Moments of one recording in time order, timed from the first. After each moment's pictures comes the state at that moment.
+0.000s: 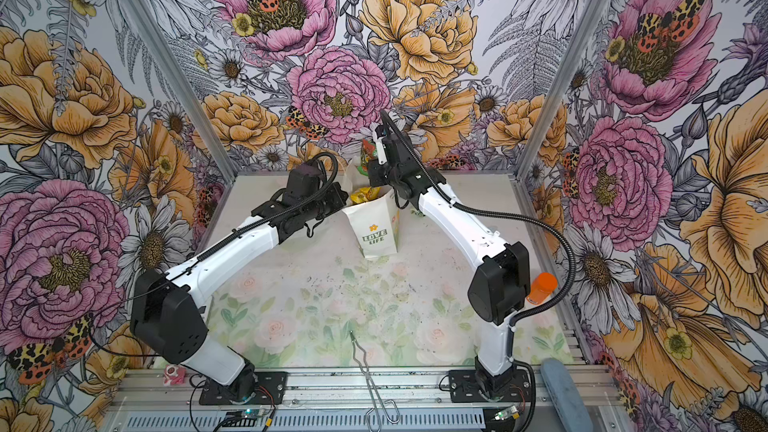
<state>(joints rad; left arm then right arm) -0.51 1.58 1.36 -0.32 0.02 -0.81 0.52 1.88 1.89 -0.51 -0.02 0.17</state>
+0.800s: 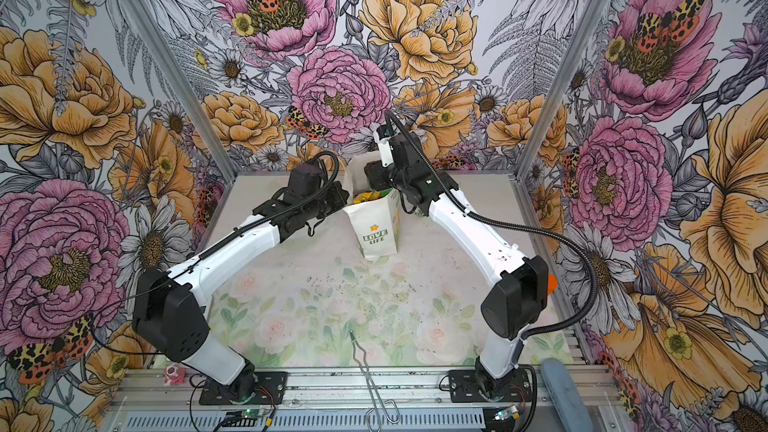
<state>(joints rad) -0.51 1.60 1.38 -0.32 0.02 -0.81 0.53 1.72 1.80 -0.54 -0.05 0.13</state>
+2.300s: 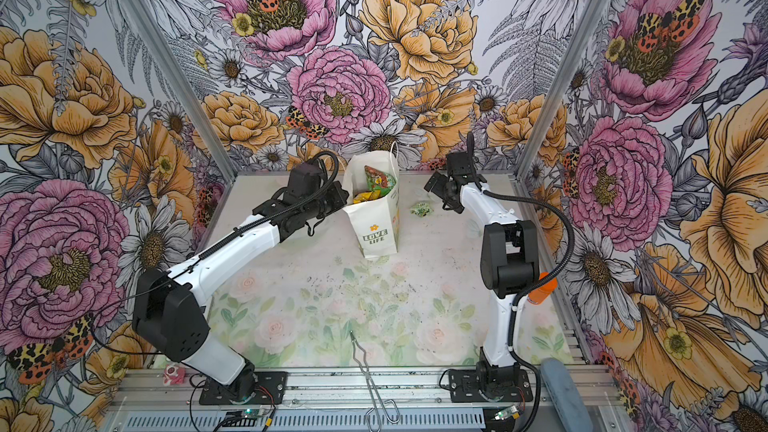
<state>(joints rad) -0.51 1.60 1.38 -0.32 0.02 -0.81 0.11 2.04 1.70 -0.58 -0.10 0.70</state>
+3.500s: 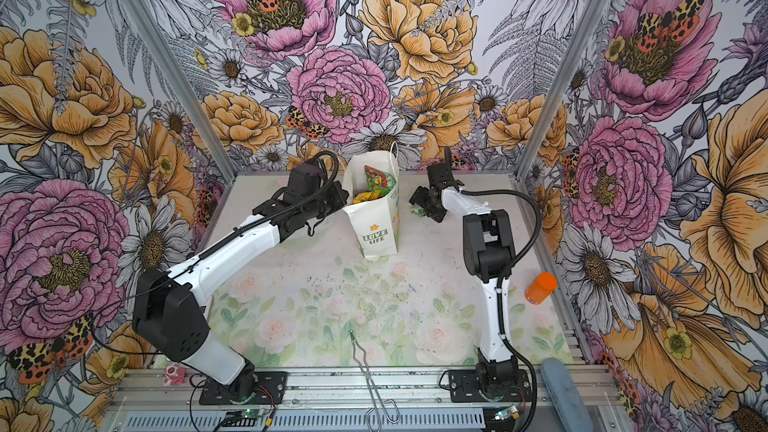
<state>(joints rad) -0.51 1.60 1.38 -0.32 0.02 -0.81 0.17 2.26 1.81 -0.59 -0.18 0.73</state>
